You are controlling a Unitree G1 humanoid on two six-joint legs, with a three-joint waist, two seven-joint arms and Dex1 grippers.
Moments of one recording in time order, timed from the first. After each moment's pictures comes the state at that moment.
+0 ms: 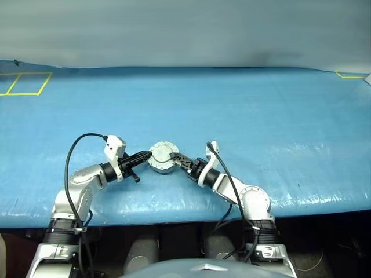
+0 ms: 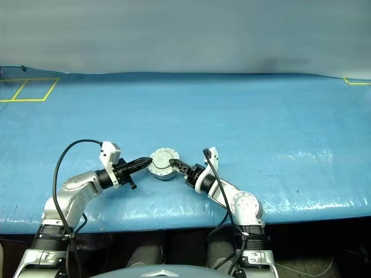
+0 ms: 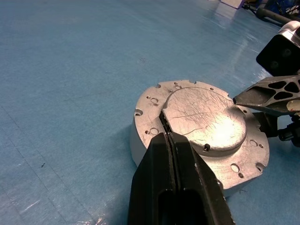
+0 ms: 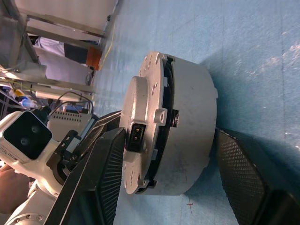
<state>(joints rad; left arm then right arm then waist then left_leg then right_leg) -0.14 0.46 0.03 0.03 -0.44 0.42 -0.84 -0.19 0.06 -0.06 0.02 0.99 0.94 0.17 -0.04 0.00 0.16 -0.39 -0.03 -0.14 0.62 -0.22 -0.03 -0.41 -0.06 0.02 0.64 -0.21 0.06</state>
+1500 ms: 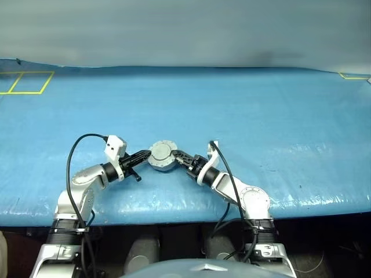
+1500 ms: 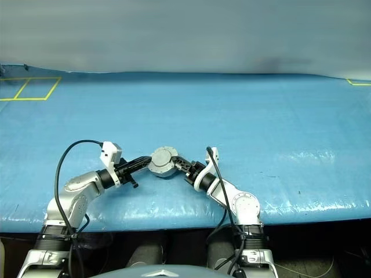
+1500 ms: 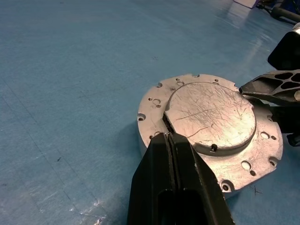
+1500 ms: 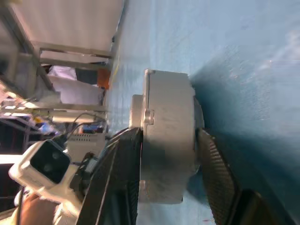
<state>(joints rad) -0.14 0.44 0.04 0.03 -0.41 0.40 -0.81 -0.18 0.06 -0.10 0.07 1.18 0.88 0.05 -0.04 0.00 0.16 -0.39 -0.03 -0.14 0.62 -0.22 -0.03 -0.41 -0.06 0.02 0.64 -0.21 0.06</state>
